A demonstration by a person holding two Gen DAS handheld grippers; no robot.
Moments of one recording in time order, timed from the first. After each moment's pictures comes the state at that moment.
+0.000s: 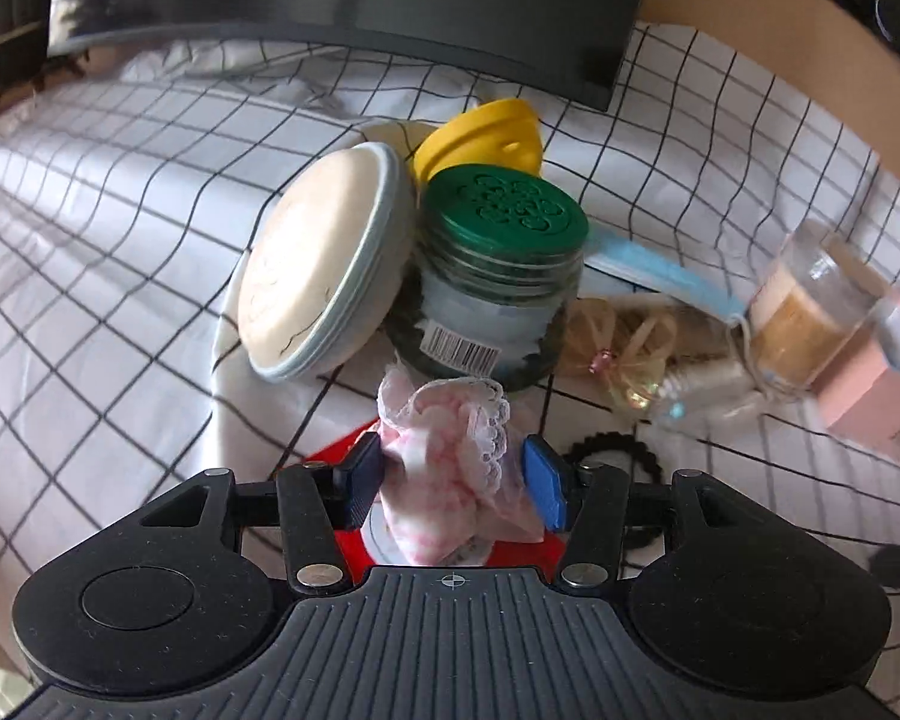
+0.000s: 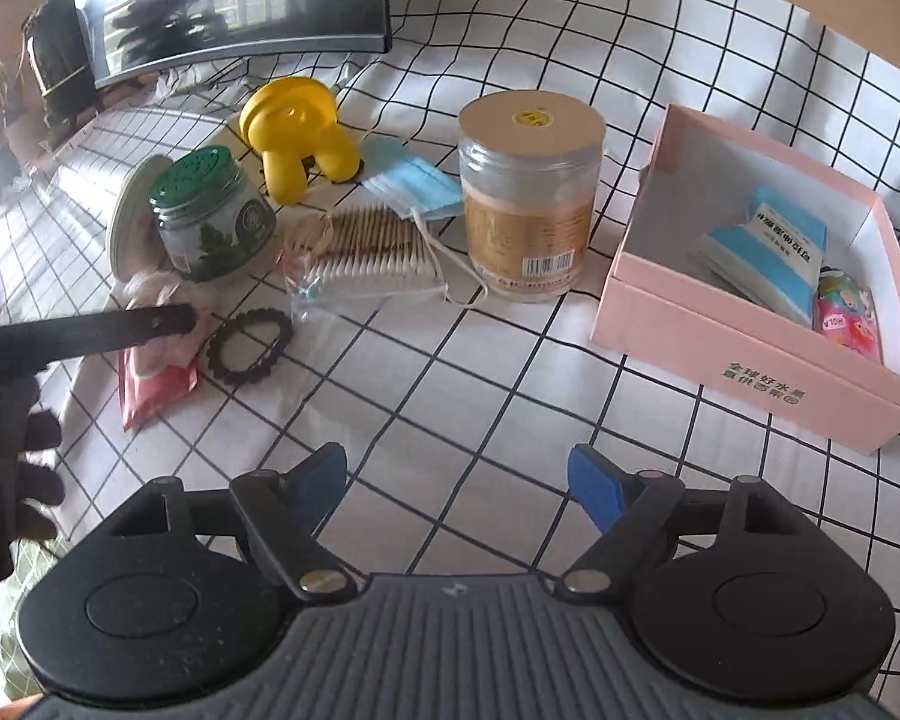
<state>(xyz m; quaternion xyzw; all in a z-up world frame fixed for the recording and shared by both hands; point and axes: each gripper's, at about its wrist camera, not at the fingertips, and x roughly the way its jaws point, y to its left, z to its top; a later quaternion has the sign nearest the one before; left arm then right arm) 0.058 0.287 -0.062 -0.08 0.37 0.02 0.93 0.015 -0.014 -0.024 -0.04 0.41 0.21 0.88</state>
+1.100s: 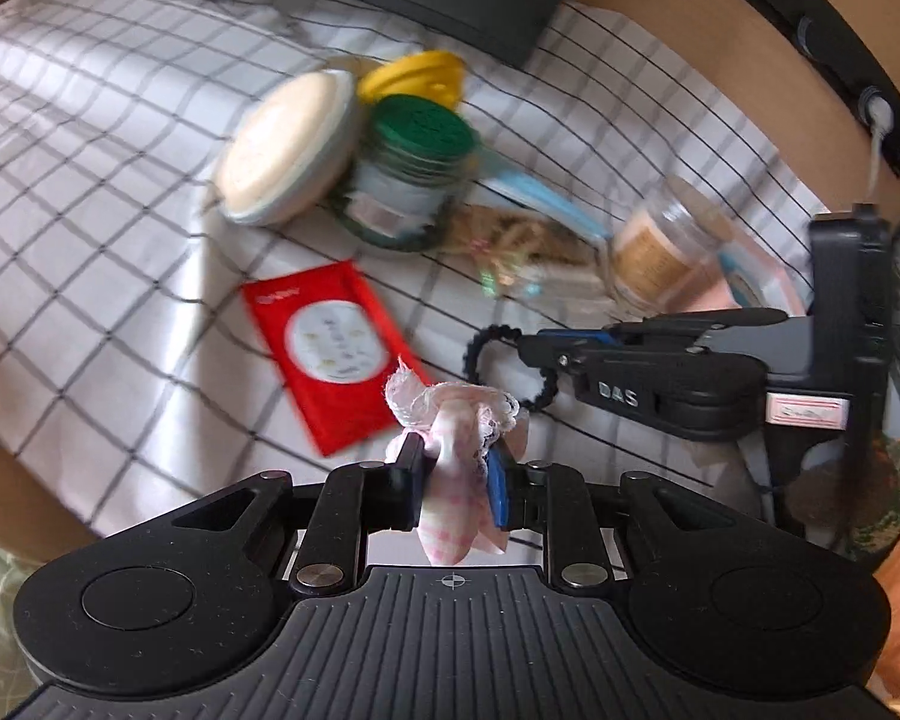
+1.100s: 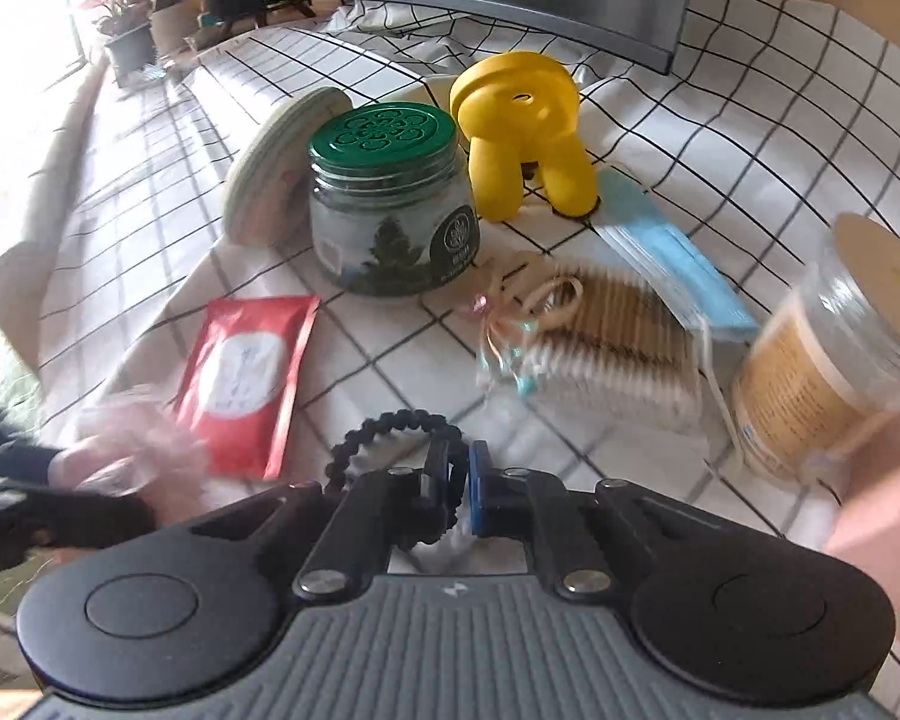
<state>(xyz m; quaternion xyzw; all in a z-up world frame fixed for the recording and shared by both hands) -0.027 0.281 -0.035 -0.17 0.41 -0.08 0.89 0.048 0.082 -0.038 -0.14 0.37 0.35 0.85</state>
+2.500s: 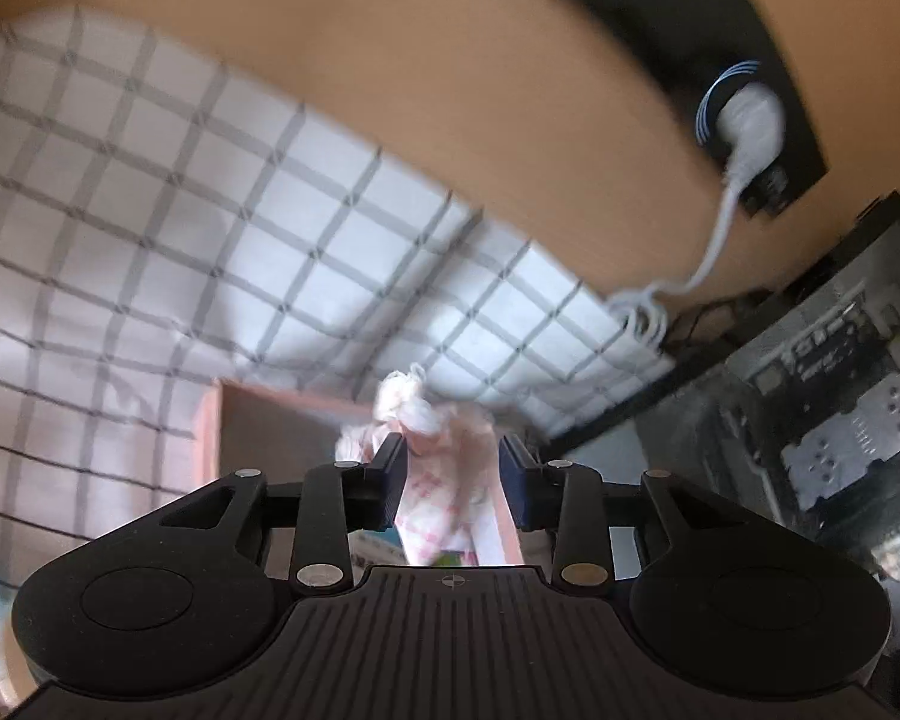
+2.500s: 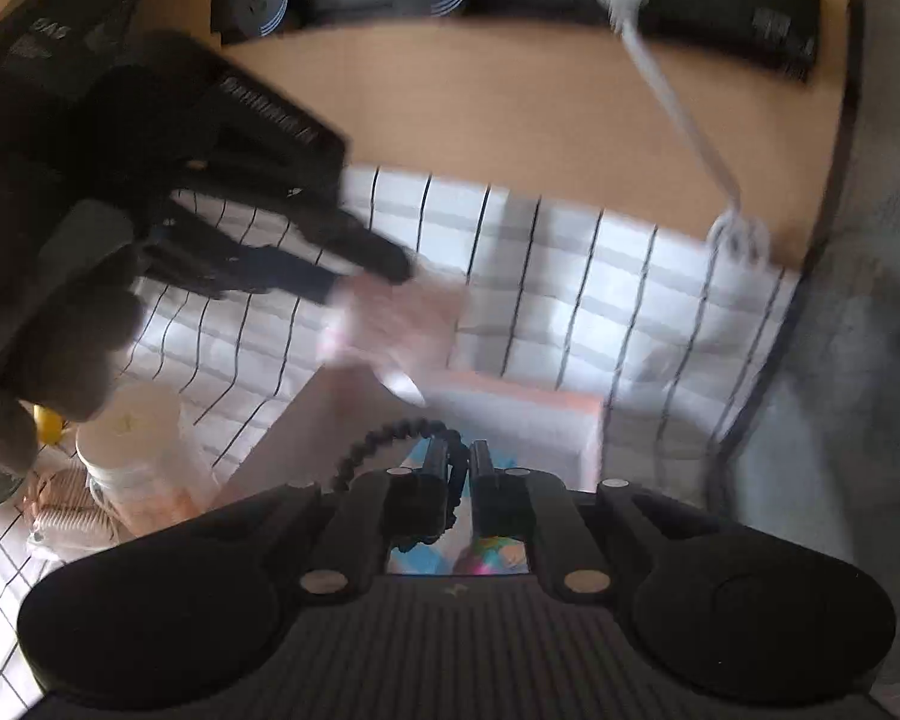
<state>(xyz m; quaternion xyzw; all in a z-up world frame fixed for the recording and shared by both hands) 0.264 0.020 0.050 -0.18 0.43 -0.31 0.83 0.117 -0.169 0.008 0.00 0.28 0.10 0.95</state>
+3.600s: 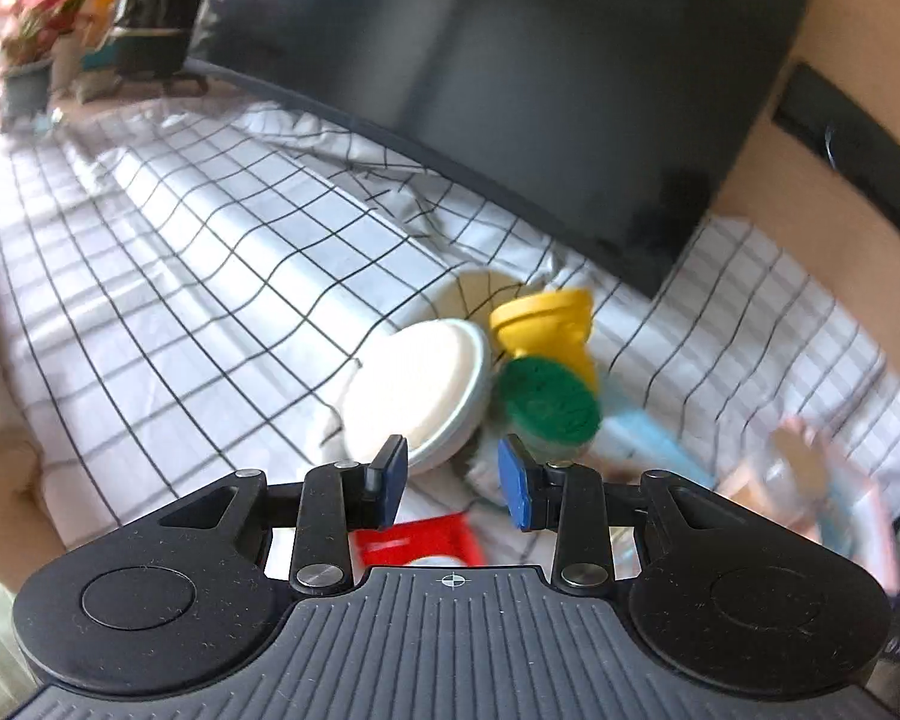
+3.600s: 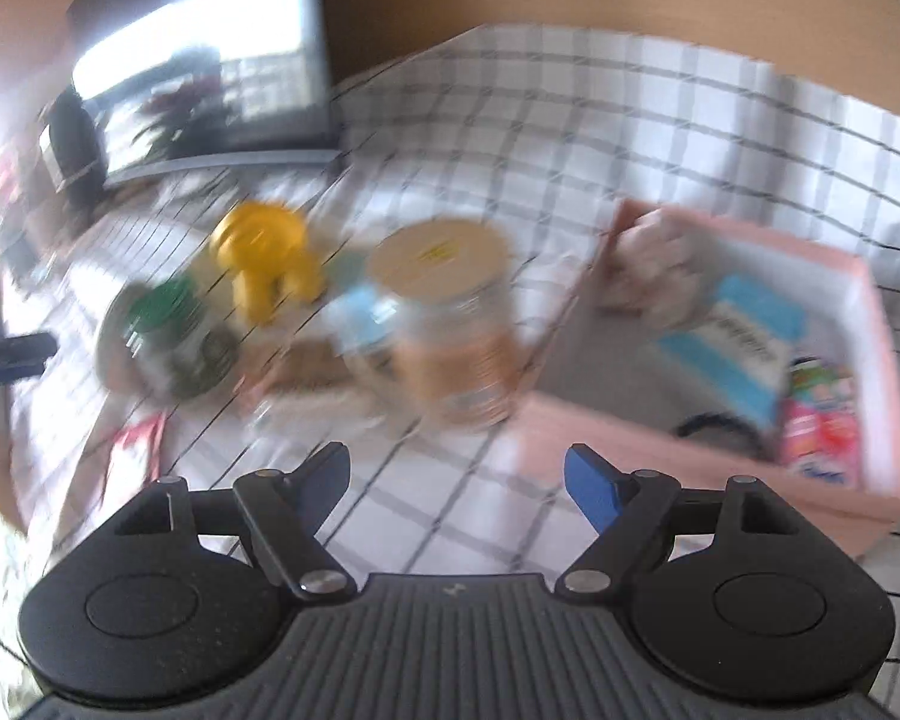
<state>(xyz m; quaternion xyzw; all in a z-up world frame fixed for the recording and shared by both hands) 0.020 0.320 0.030 -0.17 0.29 0.09 0.94 0.055 -0.049 -0.013 0.00 0.35 0.25 0.90</state>
